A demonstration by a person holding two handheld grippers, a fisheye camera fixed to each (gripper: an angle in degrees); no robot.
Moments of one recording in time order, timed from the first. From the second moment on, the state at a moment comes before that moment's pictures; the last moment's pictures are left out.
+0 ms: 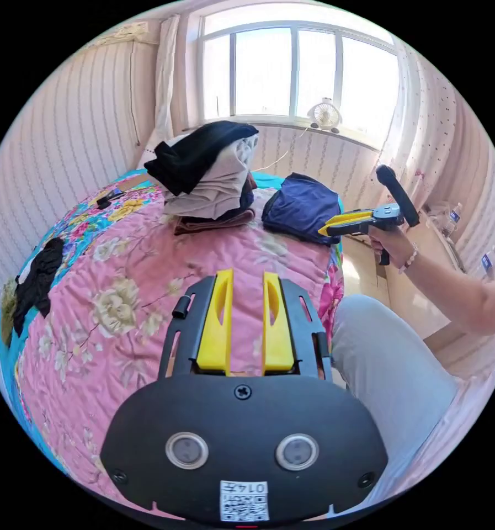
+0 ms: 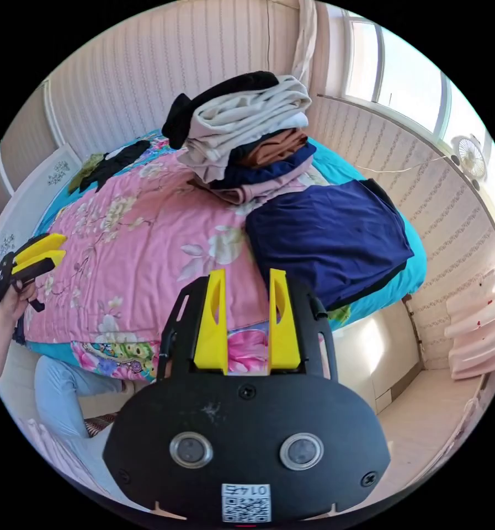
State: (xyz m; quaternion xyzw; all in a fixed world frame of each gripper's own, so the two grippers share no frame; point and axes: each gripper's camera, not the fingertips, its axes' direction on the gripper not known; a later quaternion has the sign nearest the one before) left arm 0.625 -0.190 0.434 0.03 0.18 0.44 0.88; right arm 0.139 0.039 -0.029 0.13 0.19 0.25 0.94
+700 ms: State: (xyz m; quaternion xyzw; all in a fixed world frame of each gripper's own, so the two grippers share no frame) left arm 0.828 -0.225 0.659 -0.13 0.25 0.35 0.89; right arm 0.267 0.110 -0.168 0.14 0.11 0.25 0.95
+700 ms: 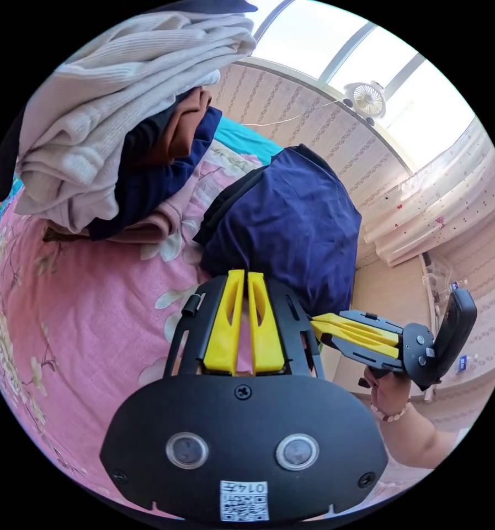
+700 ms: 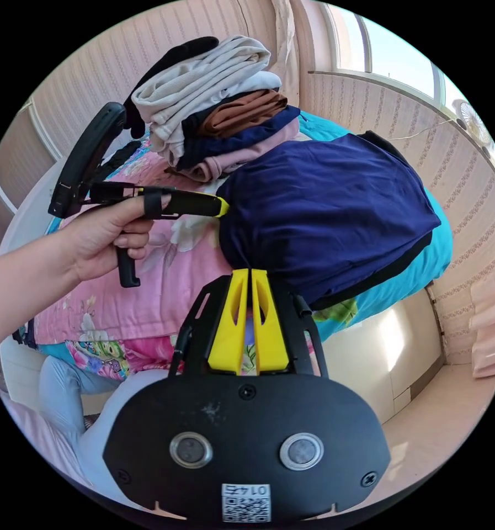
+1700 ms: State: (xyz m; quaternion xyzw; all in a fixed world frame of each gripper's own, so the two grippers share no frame) left arm 0.611 -0.326 0.264 0.17 0.10 0.50 0.84; right arm 0.019 -0.038 -0.423 0.41 -0.26 -0.11 0.86
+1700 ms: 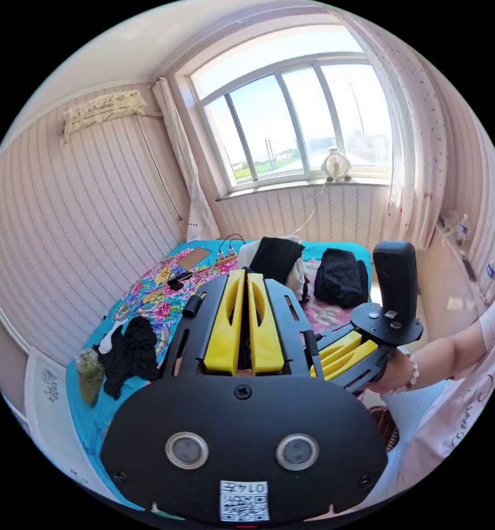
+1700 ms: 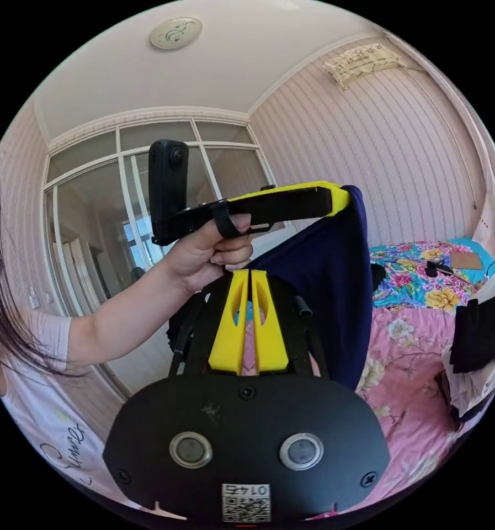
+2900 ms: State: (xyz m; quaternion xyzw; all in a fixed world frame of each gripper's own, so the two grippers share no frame) left arm 0.500 -0.093 0.453 -0.14 0.18 0.21 0.95; right arm 0.119 -0.077 -0.215 0.12 -0.06 0.21 0.97
